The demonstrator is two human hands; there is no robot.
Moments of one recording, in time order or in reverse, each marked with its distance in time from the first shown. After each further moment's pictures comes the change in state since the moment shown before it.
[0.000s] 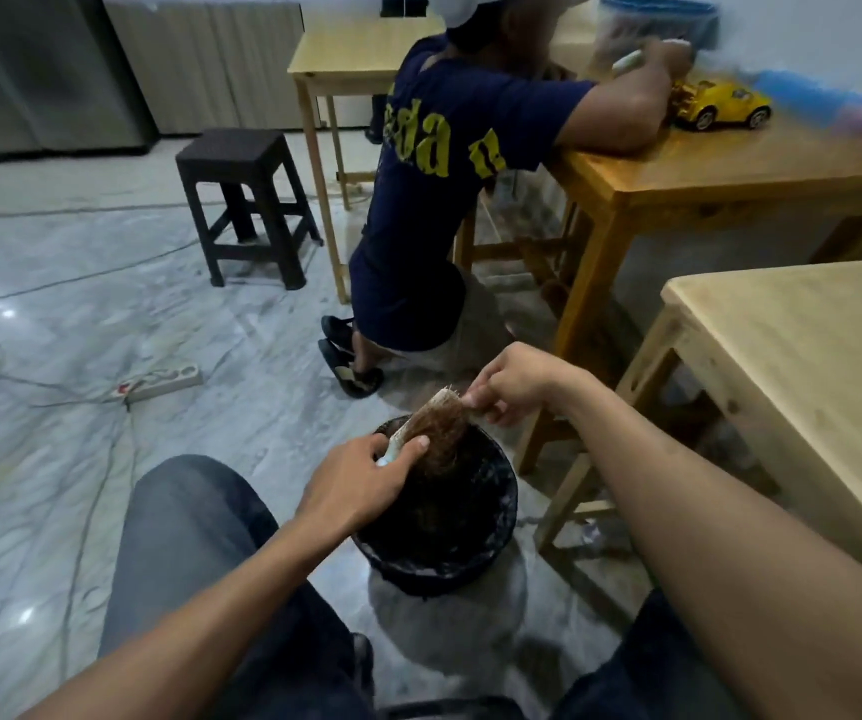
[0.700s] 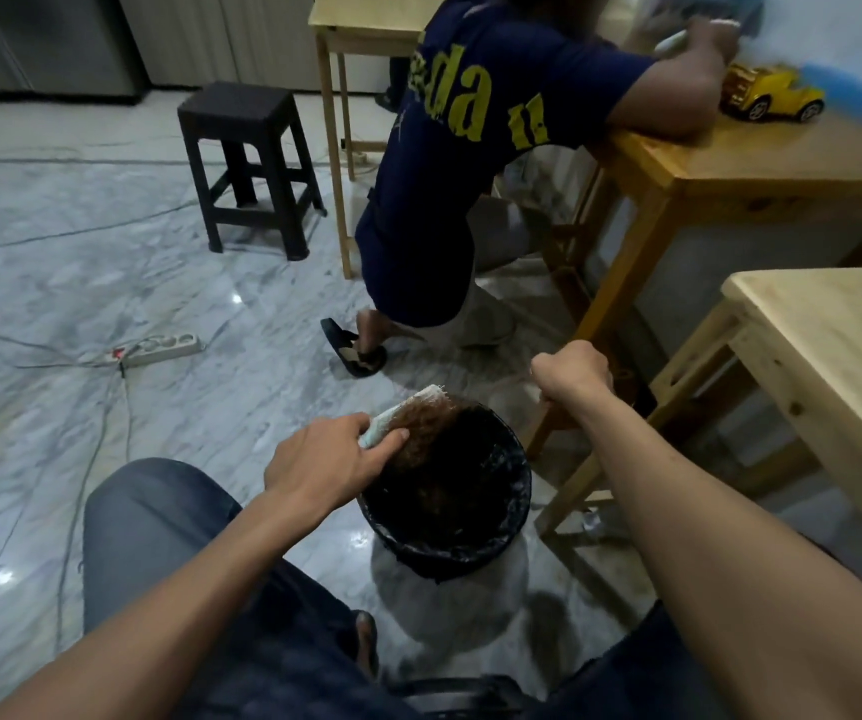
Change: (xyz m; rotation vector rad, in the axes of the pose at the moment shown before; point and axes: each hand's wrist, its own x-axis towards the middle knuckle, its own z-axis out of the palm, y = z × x) left_hand 0.011 -0.058 -0.038 0.319 0.053 0.036; right_hand 0.025 0.017 0.027 -0.056 0.563 0.269
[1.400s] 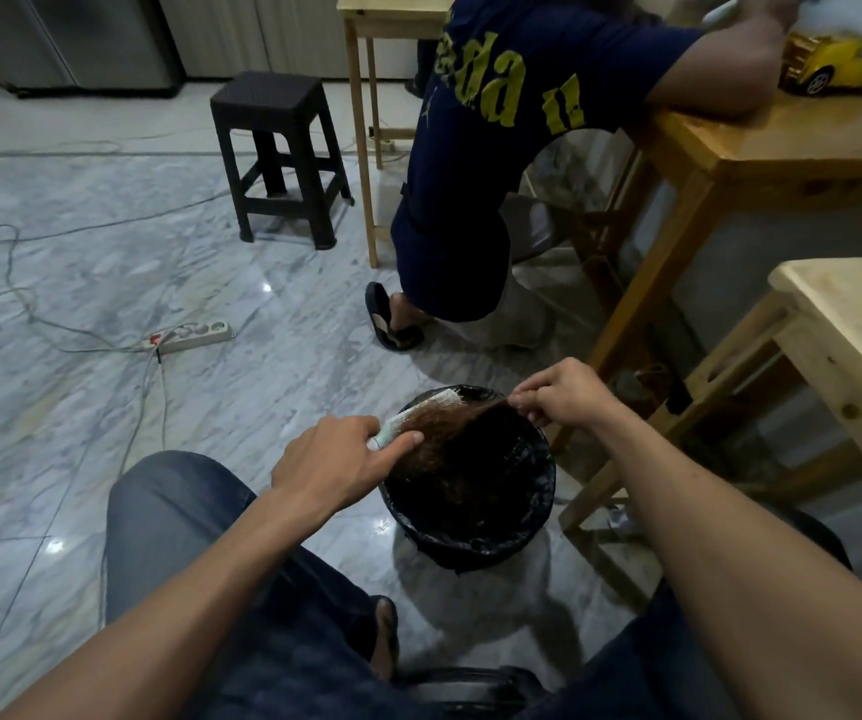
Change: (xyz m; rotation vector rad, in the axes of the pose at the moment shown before) left_hand -0.008 -0.012 -0.002 0.051 -0.059 0.009; right_hand 0.003 0.020 0.029 0.073 -0.384 -0.268
